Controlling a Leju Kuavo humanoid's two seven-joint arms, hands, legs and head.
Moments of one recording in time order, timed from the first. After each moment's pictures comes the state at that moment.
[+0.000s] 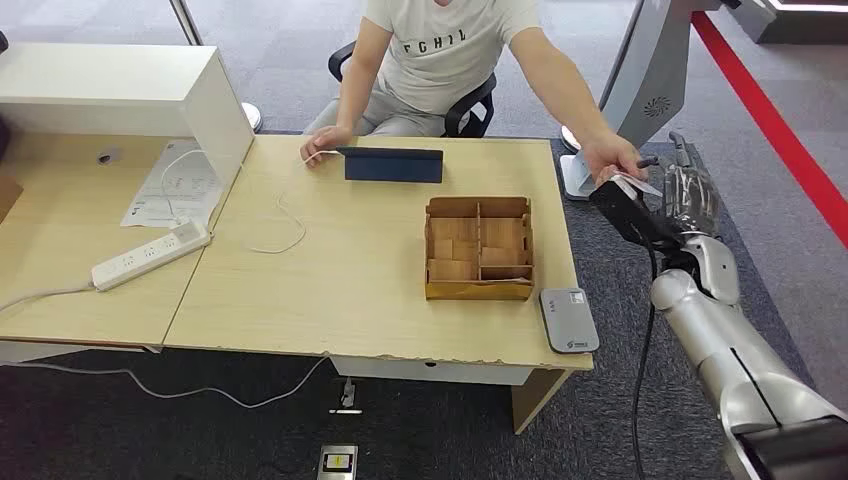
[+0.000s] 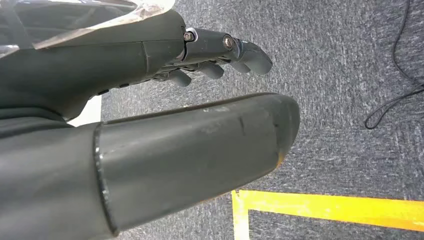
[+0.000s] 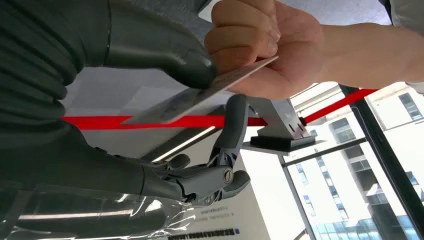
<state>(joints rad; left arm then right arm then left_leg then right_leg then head) -0.18 0.12 1.44 -0.16 -1.41 -0.04 -0.05 -0.96 -0.24 0.55 -0.36 0.63 -0.52 -0.21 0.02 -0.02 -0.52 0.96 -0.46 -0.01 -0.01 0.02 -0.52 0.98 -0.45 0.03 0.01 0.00</state>
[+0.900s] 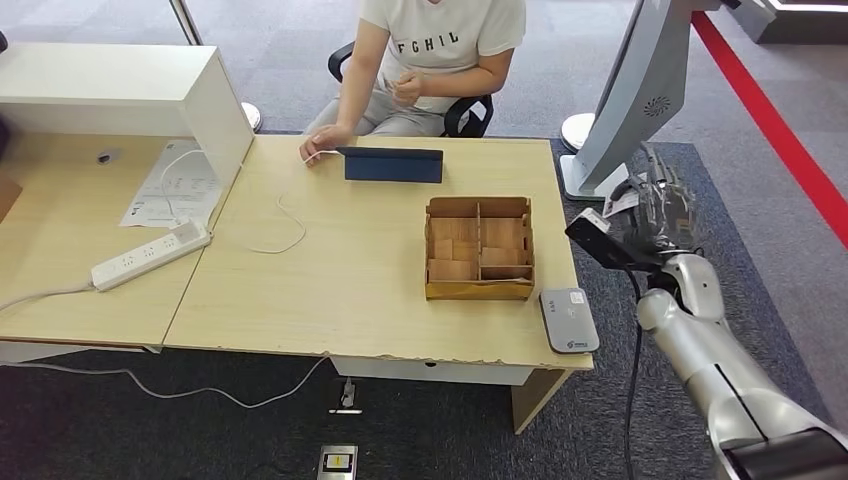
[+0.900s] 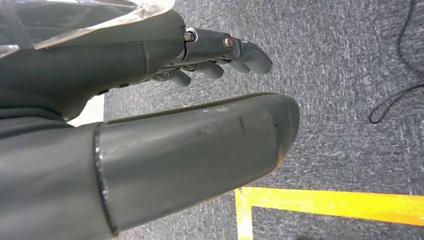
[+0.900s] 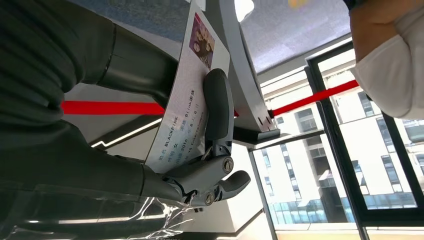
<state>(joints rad) -0.18 0.12 1.44 -0.15 -1.43 -0.03 -0.04 -0.89 -0.23 0.57 -0.36 0.69 -0.61 -0.32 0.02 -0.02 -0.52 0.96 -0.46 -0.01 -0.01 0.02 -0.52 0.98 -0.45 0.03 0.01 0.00</state>
